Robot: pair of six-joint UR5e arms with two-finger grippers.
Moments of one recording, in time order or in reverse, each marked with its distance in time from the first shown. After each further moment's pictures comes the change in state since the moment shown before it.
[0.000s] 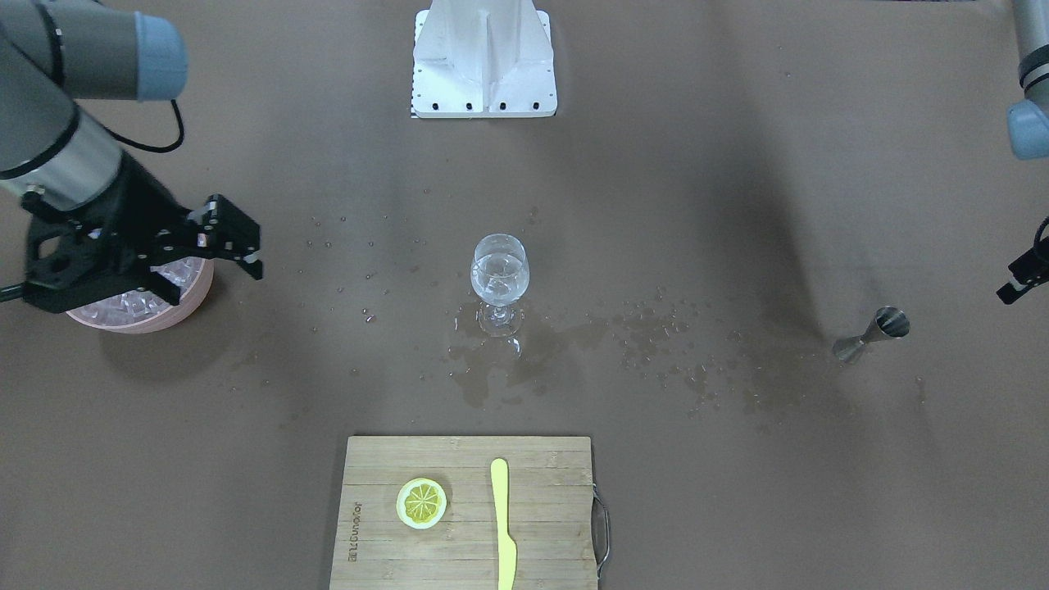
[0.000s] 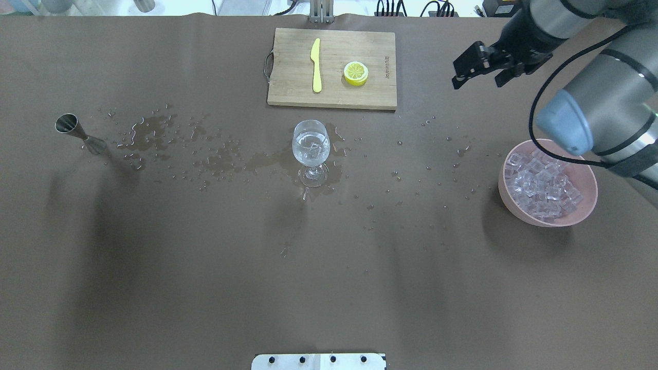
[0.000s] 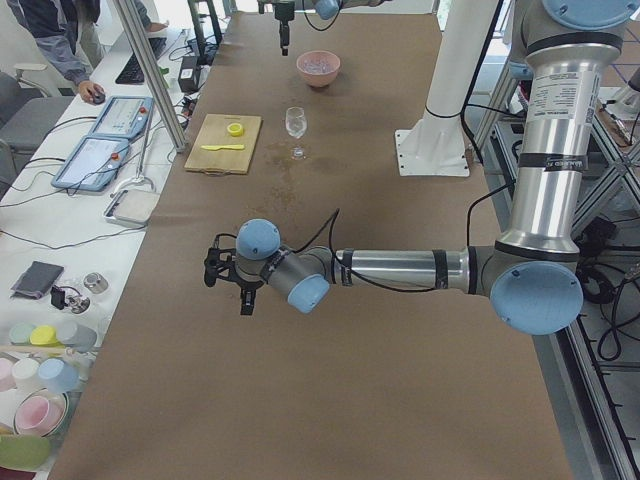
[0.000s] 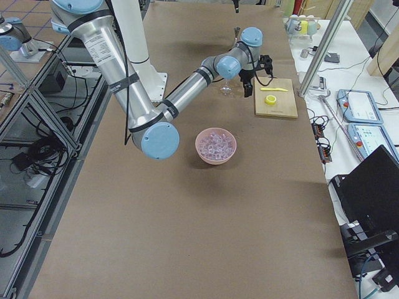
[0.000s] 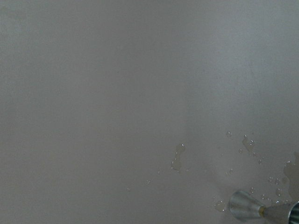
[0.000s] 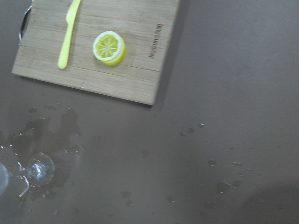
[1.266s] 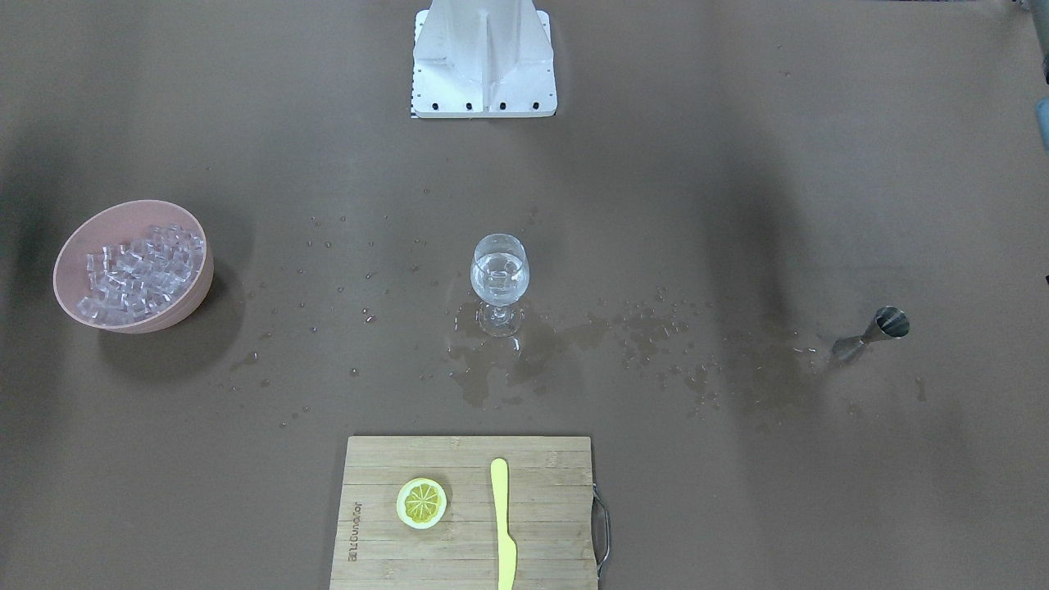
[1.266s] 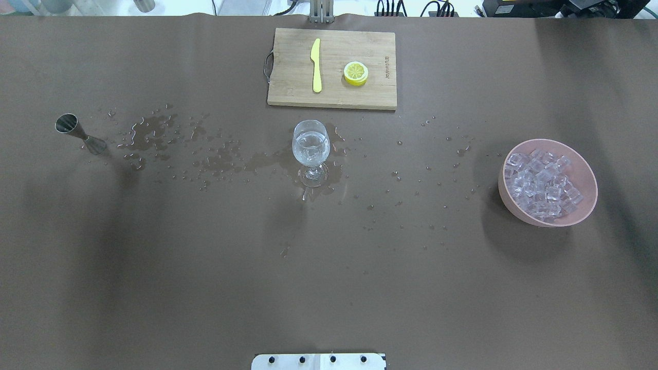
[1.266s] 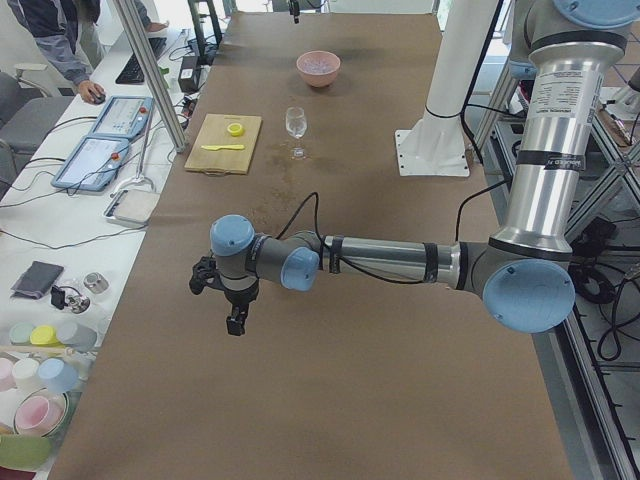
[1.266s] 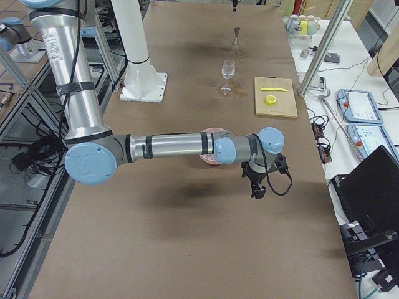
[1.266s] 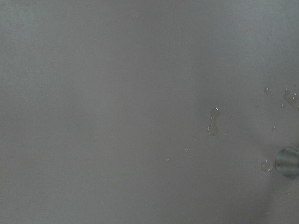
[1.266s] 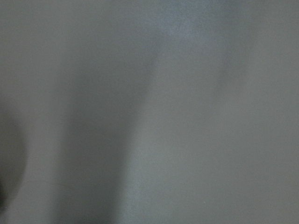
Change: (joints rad) left arm -0.108 -0.079 -0.016 0.533 0.079 0.562; right arm 0.364 -0.253 -0.372 -0.008 -0.016 -0.778
